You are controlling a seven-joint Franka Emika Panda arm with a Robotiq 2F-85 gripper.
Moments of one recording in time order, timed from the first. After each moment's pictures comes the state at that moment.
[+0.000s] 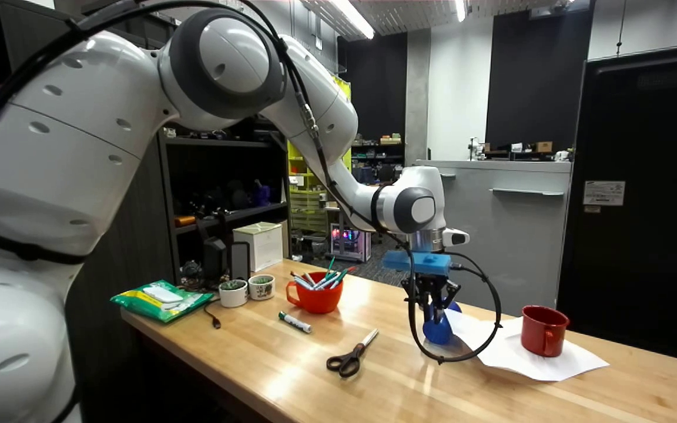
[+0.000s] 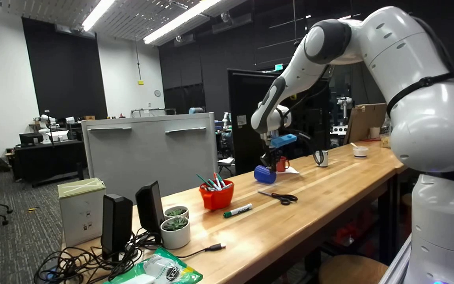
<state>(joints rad) -0.25 0.47 -0.11 -1.81 -0.08 2.37 -0.20</state>
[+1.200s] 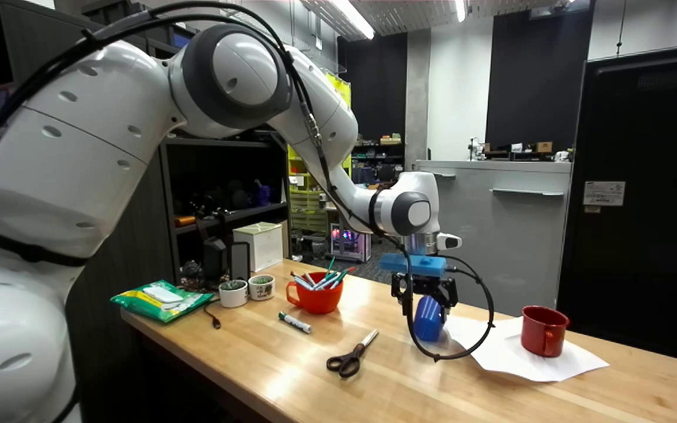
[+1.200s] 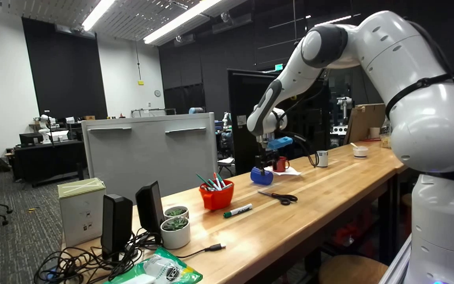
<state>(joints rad) -0.24 0.51 -0.09 -1.76 -0.08 2.33 -0.23</state>
